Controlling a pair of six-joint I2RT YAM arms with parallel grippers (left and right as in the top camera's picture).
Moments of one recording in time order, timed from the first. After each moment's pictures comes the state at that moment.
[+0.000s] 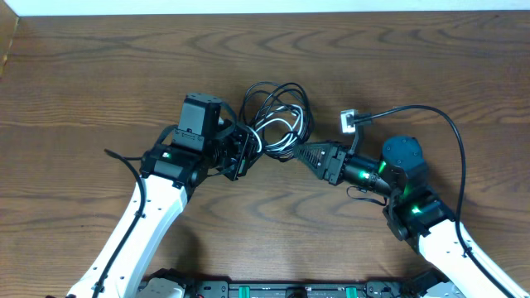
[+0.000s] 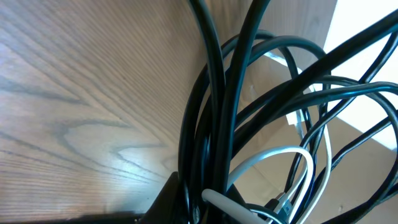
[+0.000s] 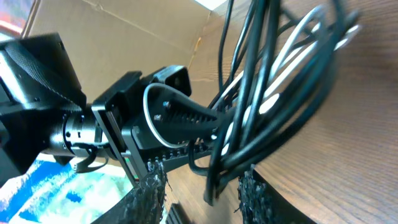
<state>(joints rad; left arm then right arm) -0.33 1.28 0.98 -0.60 0.51 -1.48 0.47 1.10 0.56 0.29 -0.63 0.93</state>
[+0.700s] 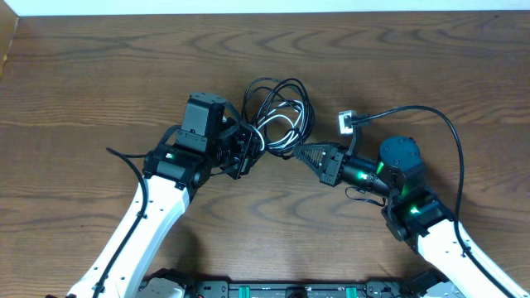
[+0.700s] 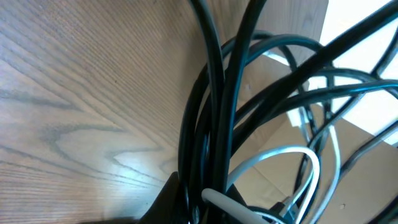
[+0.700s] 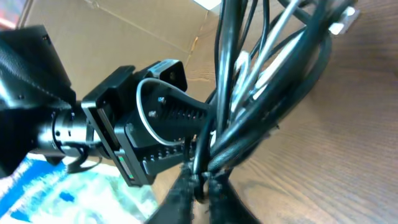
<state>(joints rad) -0.35 1.28 0.98 -0.58 0.49 -1.48 0.48 1.10 0.56 0.28 -0.62 0.90</state>
